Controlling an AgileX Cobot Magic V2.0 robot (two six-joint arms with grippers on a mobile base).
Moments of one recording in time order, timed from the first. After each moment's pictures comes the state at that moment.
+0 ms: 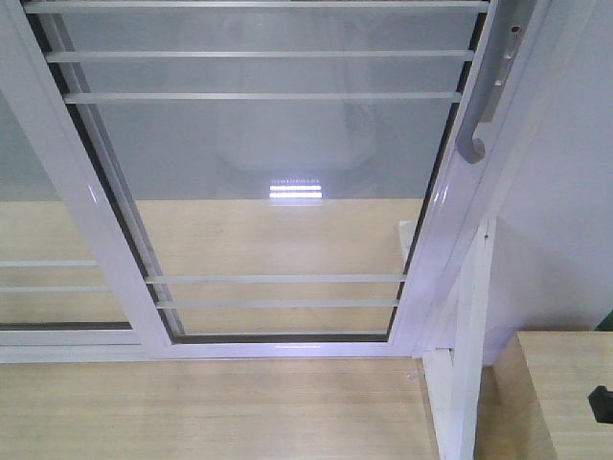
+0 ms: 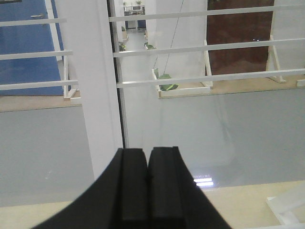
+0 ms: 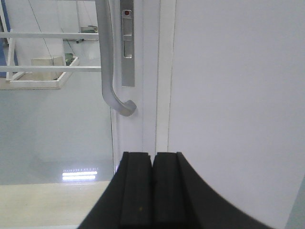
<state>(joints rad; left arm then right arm) -0.05 0.01 0.03 0.00 0.08 0.03 -0.07 0.03 0.03 -0.06 0.13 0.05</state>
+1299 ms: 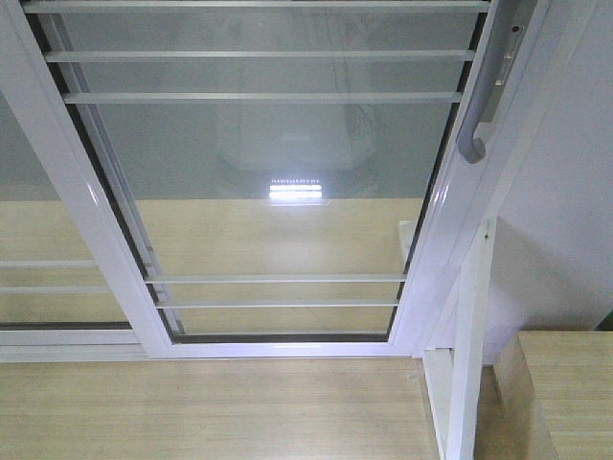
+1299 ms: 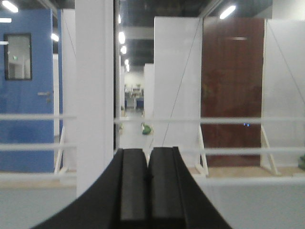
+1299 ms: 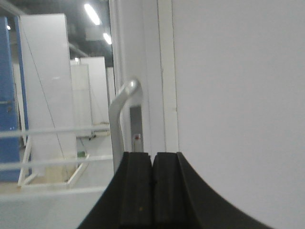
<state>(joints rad) -0.05 0.01 -0.06 0.00 -0.19 -0.03 -0.07 0.03 -0.11 -0.06 -0.12 0.12</state>
